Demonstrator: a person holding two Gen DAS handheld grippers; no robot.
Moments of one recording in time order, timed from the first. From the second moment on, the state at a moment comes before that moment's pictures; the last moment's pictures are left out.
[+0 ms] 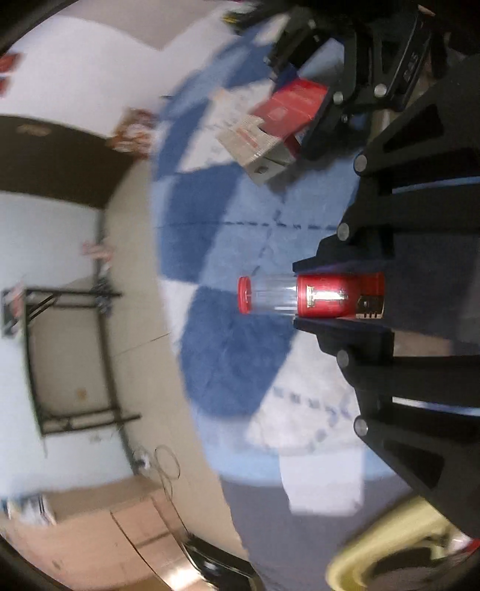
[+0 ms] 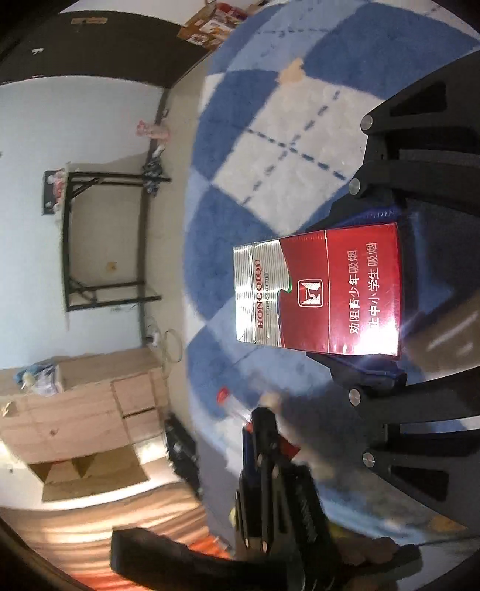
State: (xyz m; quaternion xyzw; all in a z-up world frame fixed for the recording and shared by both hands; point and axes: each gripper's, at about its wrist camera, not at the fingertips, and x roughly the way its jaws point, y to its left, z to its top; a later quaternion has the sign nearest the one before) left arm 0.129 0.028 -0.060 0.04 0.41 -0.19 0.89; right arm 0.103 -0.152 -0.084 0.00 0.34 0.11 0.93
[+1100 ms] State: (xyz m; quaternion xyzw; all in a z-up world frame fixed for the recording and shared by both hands) left arm 0.008 0.329 -0.034 -0.10 0.43 0.05 0.90; right arm 0.098 0.168 -0.042 -0.17 0.37 0.42 0.81
